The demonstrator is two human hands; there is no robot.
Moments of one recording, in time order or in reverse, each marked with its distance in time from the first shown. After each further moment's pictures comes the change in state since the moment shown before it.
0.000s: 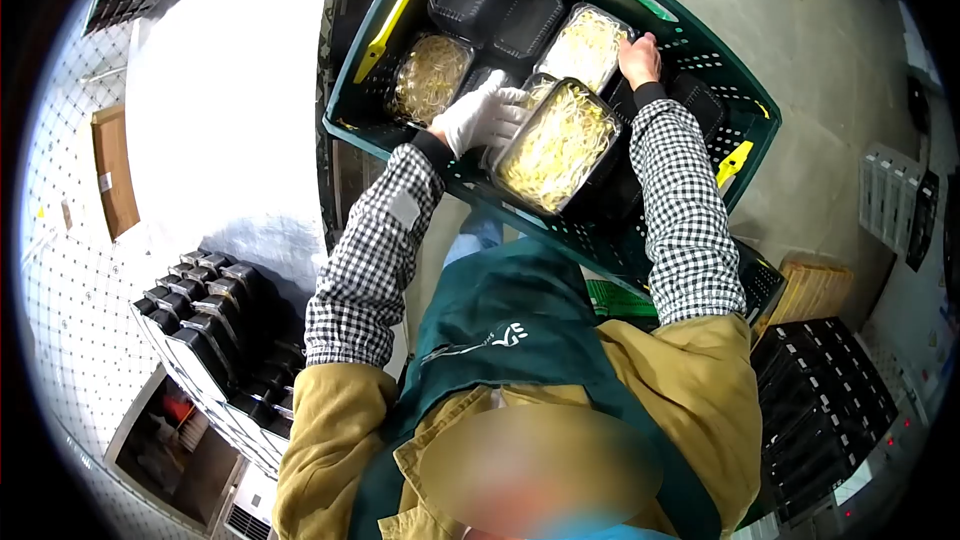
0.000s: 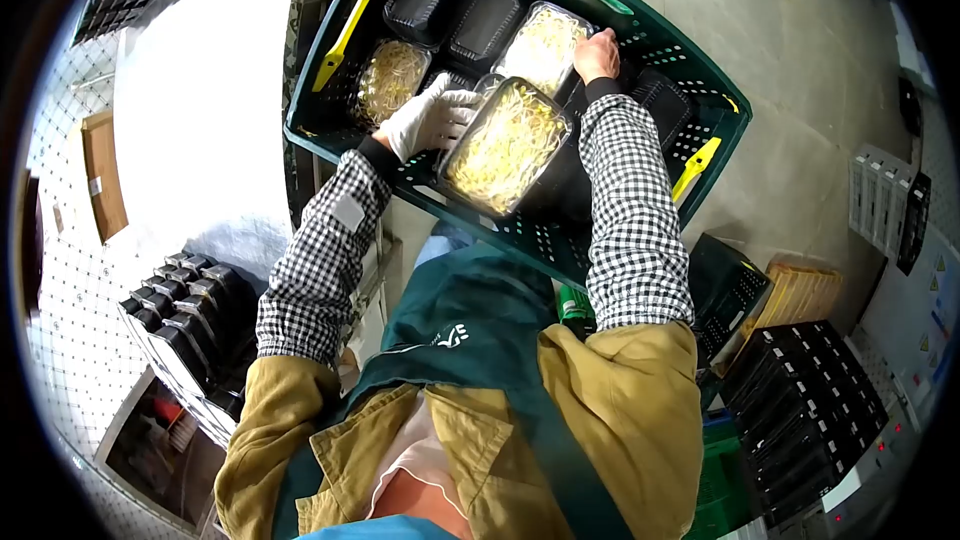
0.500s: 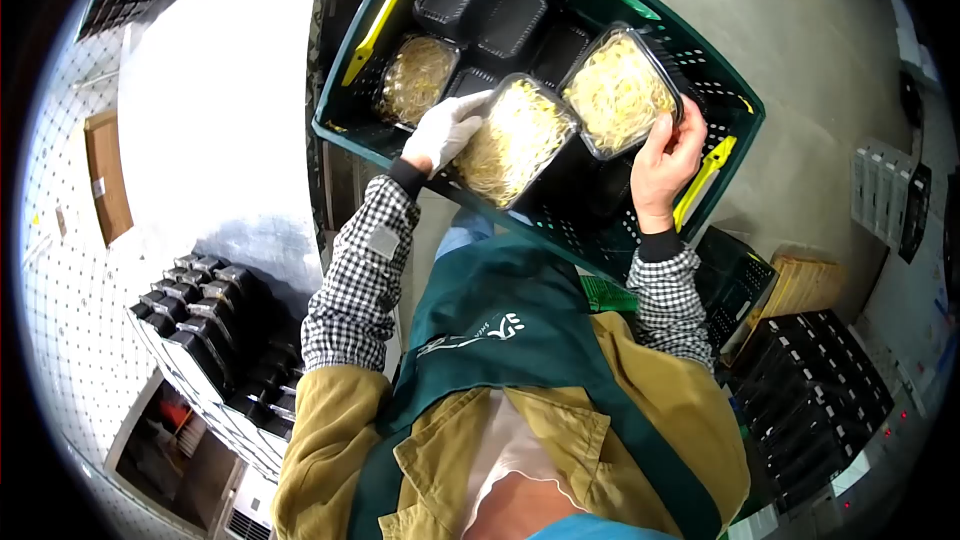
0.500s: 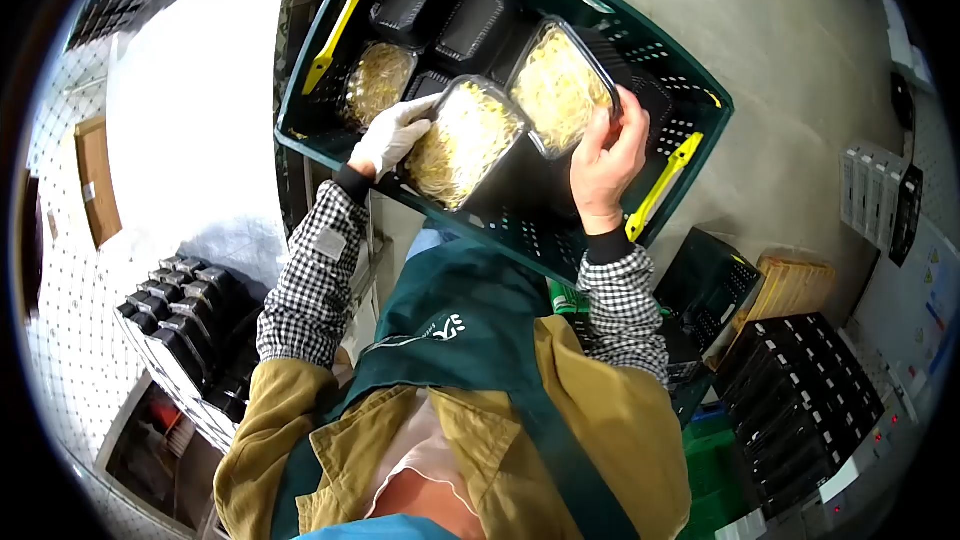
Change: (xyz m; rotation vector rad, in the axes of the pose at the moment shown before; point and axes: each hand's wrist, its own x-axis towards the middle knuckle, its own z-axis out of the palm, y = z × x) left_hand -0.029 -0.028 0.026 1.022 0.474 0.542; right_hand -0.177 -0.030 -0.140 0.489 0.470 -0.445
